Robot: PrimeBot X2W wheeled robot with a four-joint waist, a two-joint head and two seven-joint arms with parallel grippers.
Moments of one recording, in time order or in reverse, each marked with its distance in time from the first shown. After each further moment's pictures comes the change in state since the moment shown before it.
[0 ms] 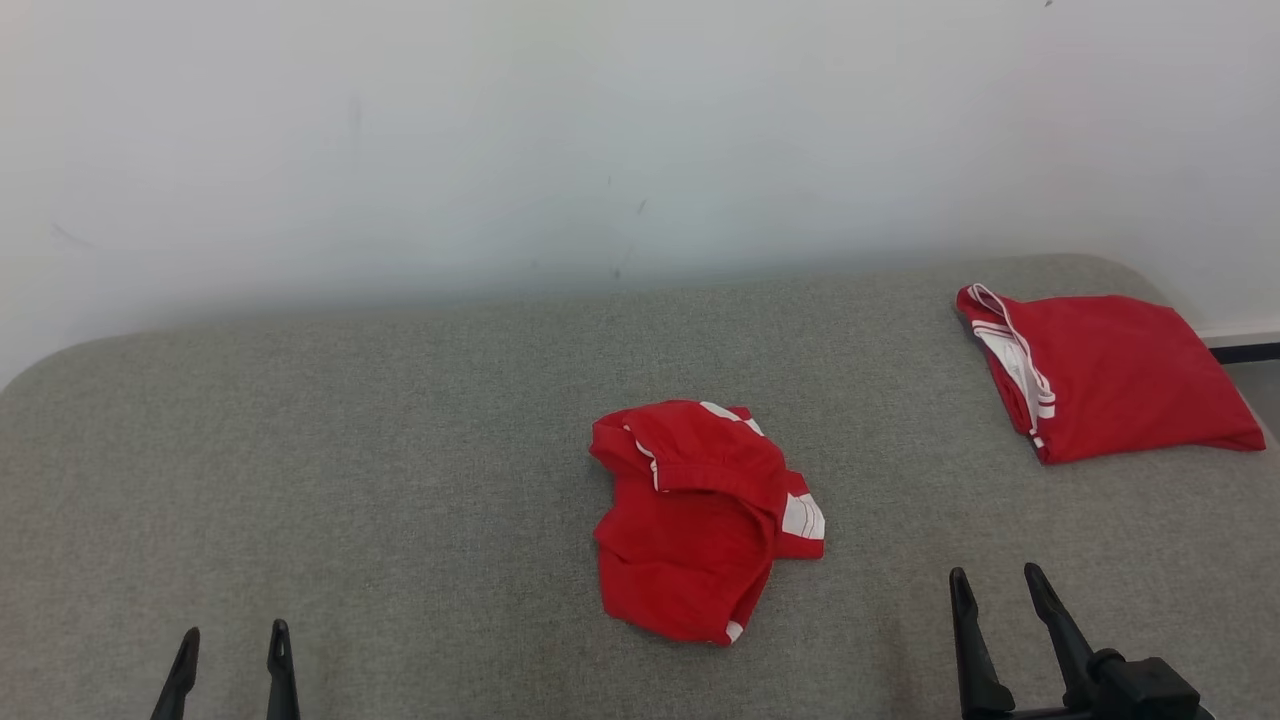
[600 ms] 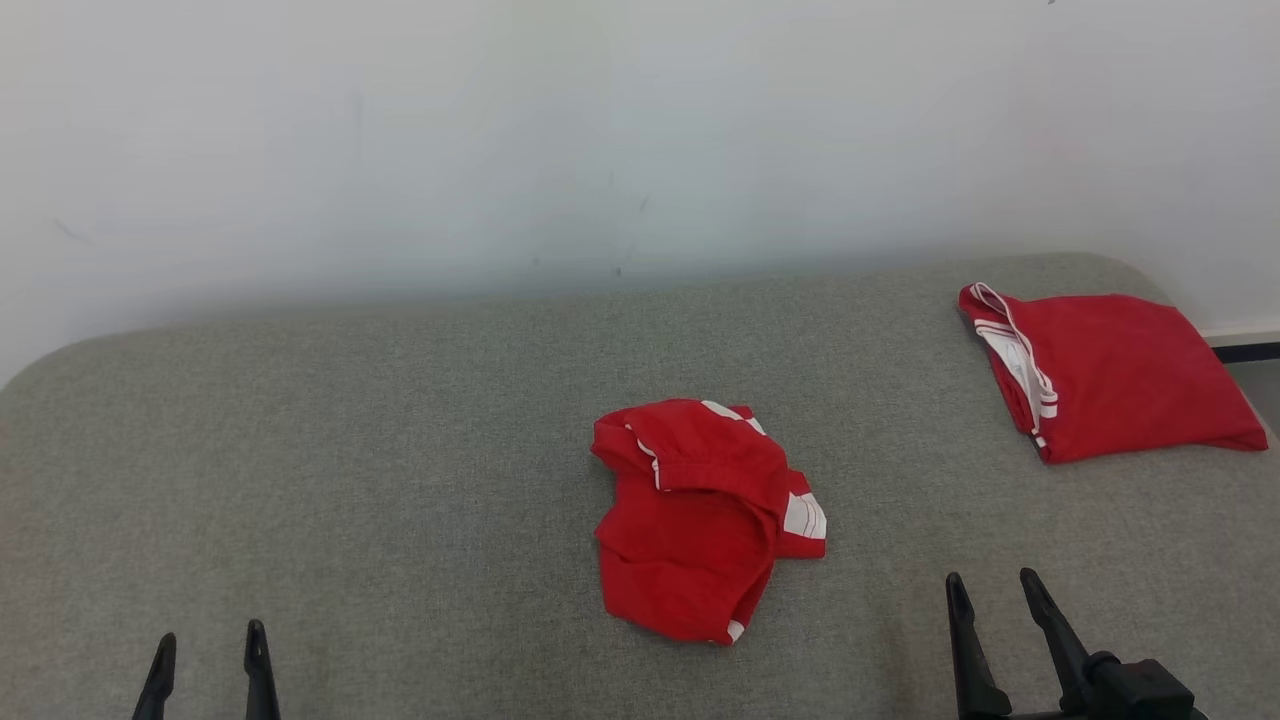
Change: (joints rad) left arm -0.003 -0.051 0.085 0.004 0.007 -0.036 0.000; right arm 0.000 -0.005 0.008 0.013 0.005 0.000 0.000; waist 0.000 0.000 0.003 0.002
